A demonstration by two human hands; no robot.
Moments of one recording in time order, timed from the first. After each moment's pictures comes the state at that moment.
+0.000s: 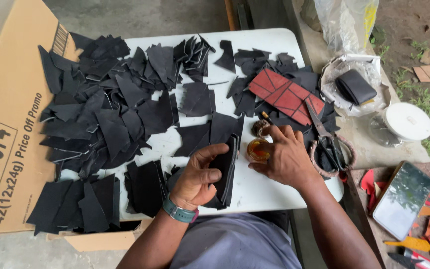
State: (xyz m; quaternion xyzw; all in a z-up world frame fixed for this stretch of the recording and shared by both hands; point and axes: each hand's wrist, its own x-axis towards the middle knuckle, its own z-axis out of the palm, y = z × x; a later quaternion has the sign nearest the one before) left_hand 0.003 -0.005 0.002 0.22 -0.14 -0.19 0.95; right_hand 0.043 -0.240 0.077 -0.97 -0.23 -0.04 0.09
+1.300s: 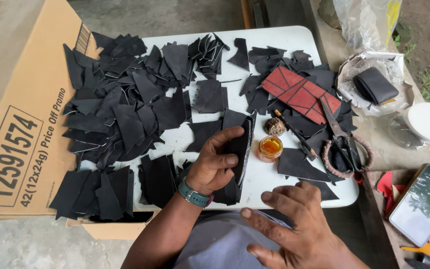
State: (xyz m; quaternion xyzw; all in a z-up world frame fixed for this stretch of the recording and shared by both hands) left_hand 0.020 -0.015 0.010 0.21 -0.17 -0.18 0.95; right_hand -0.076 -0.233 0.114 -0.82 -0.44 -0.27 0.24
